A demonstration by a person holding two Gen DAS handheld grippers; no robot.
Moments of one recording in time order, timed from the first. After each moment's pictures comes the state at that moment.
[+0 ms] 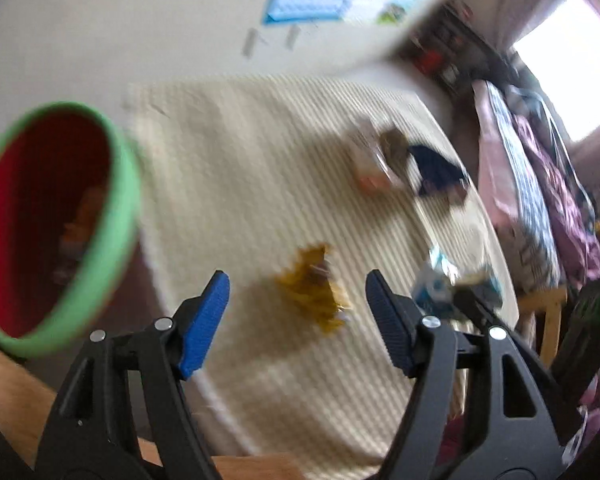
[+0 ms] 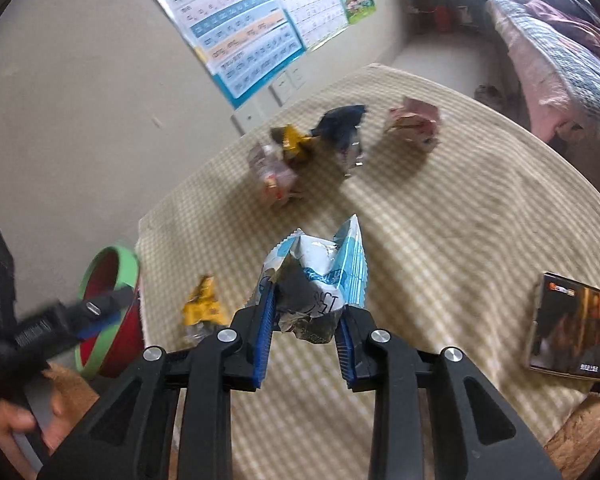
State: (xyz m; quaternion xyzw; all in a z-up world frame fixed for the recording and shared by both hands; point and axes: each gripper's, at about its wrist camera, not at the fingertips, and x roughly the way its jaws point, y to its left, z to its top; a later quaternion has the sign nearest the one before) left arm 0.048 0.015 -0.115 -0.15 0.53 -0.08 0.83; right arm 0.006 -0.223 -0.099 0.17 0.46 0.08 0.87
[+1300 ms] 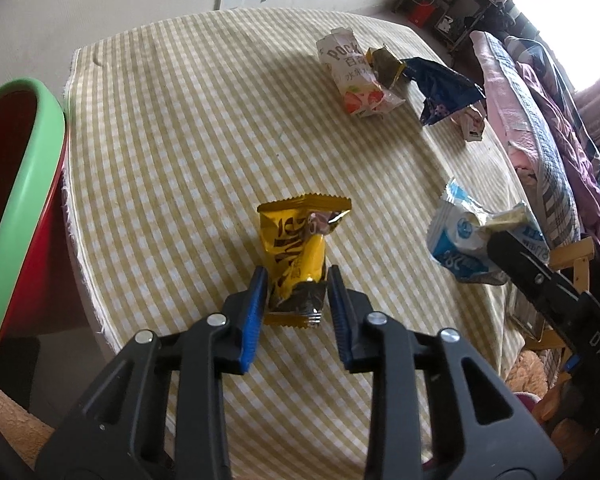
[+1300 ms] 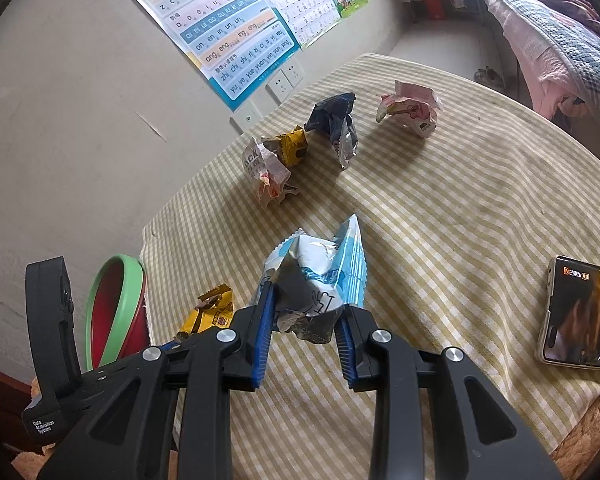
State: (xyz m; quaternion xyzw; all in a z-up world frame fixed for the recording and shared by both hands) left arm 0.051 -0.024 -0.166 -0.10 0.58 -0.09 0.81; right arm 0.014 -0.231 -0.109 0.20 0.47 0.09 0.86
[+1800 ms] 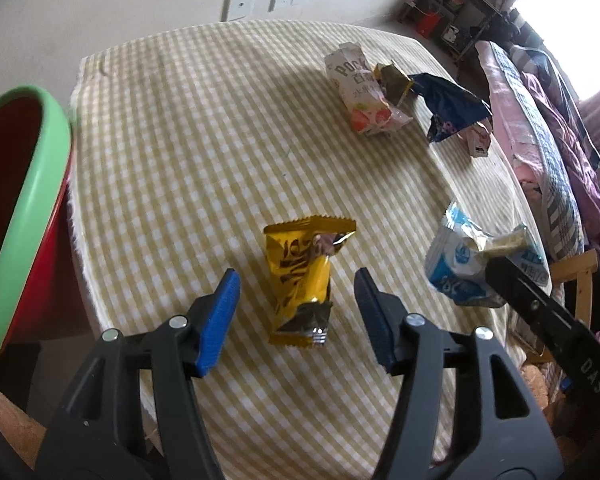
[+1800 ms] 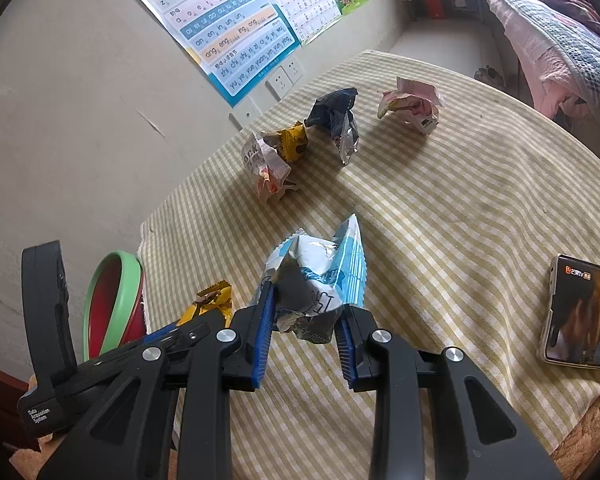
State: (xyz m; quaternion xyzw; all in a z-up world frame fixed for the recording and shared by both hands) left arm 0.059 -0.024 -0.164 -0.10 0.56 -0.08 0.81; right arm 0.015 -0.228 -0.111 0.20 0.47 0.09 0.85
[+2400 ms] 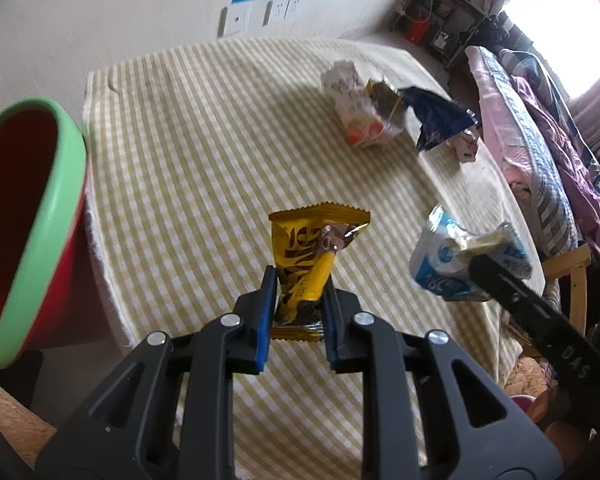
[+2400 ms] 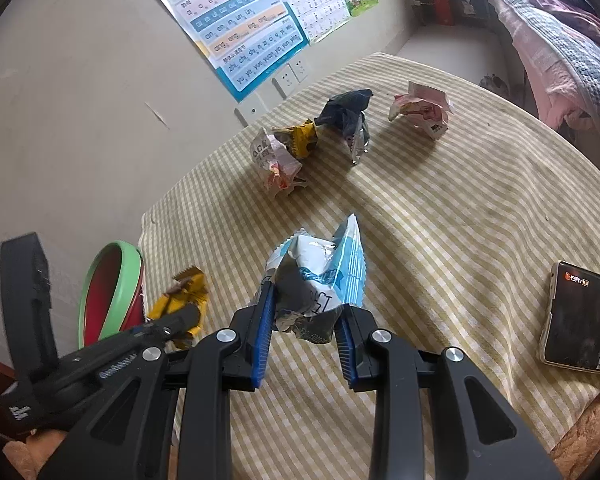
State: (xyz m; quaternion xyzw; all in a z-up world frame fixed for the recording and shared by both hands) left arm 0.045 -0.009 -0.144 -0.10 0.54 -0.09 0.83; right arm 0.013 -0.218 -0.107 0.18 0.47 0.09 0.86
